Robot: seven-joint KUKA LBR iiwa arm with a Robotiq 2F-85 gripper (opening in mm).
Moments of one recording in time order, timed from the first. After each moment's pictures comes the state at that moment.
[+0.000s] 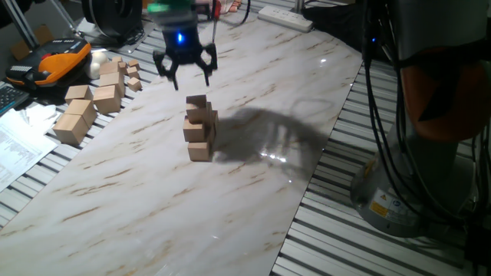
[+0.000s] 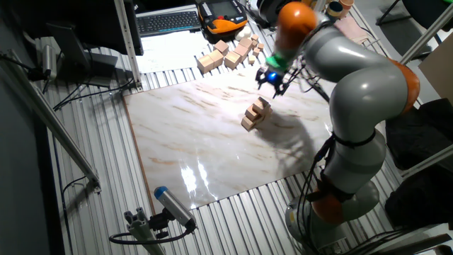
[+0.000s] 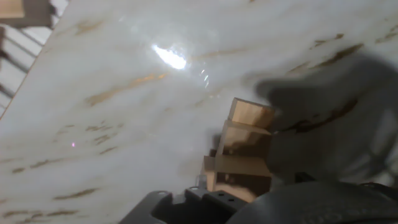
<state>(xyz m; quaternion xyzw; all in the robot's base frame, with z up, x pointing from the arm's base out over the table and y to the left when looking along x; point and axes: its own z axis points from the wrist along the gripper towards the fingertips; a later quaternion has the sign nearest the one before) 0.531 0.015 0.216 -0.43 -0.90 -0.04 0.06</state>
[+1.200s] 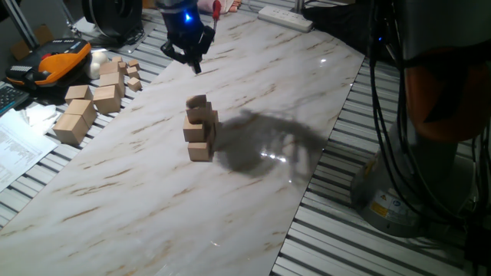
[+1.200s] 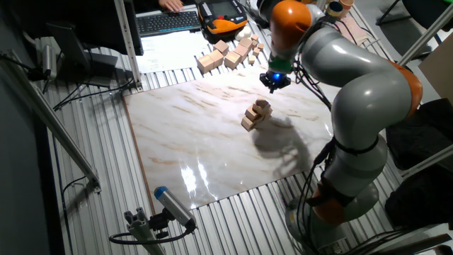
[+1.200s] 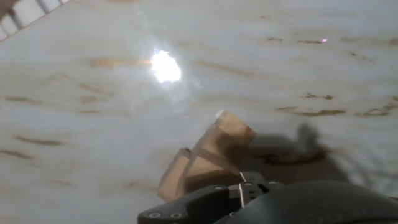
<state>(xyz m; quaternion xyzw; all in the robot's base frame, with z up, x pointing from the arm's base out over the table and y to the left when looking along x) 0.519 0.011 0.235 -0.23 -0.97 0.01 0.02</state>
